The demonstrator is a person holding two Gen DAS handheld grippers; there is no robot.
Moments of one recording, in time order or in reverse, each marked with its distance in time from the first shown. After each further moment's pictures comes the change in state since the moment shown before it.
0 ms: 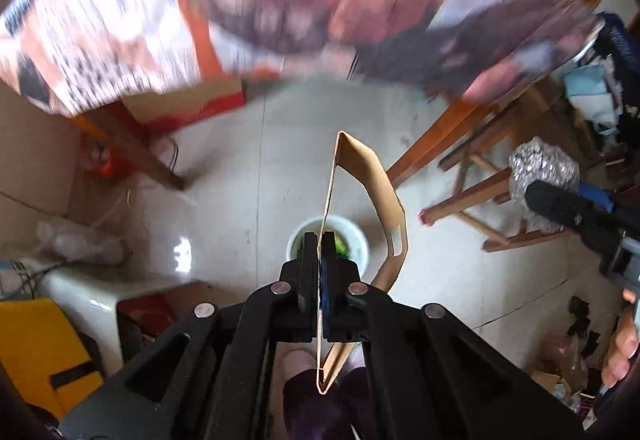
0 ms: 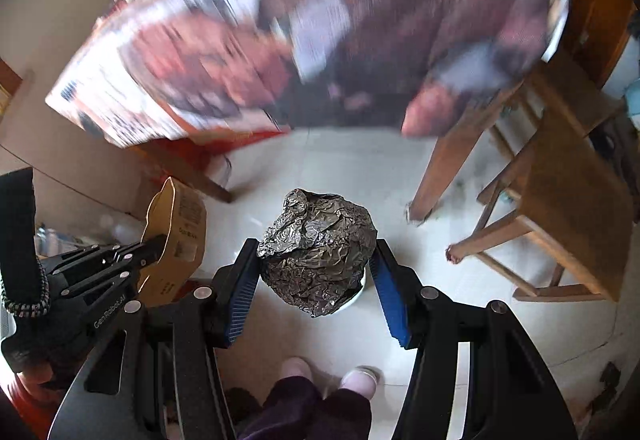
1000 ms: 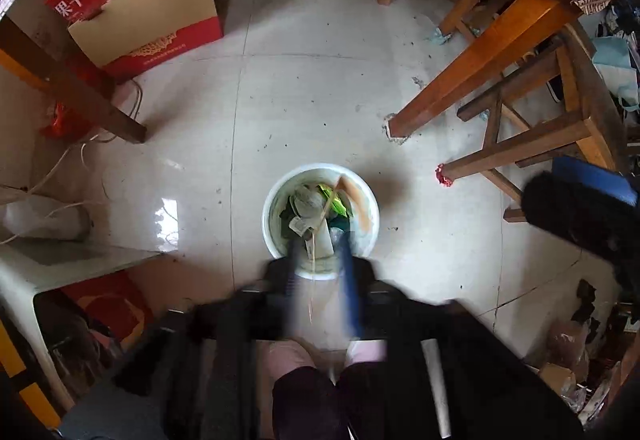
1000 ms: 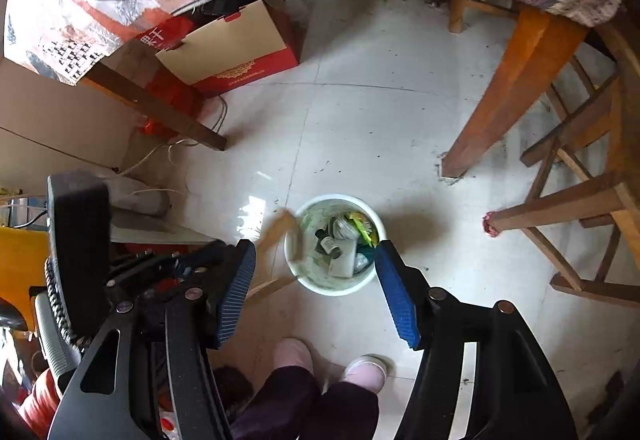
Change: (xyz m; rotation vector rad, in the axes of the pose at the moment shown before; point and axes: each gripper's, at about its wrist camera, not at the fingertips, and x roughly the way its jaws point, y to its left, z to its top) left arm 0.154 -0.015 -0.029 -0.012 0.172 -0.031; right arm 0.126 -0.019 -0.027 -0.015 0.171 0.061
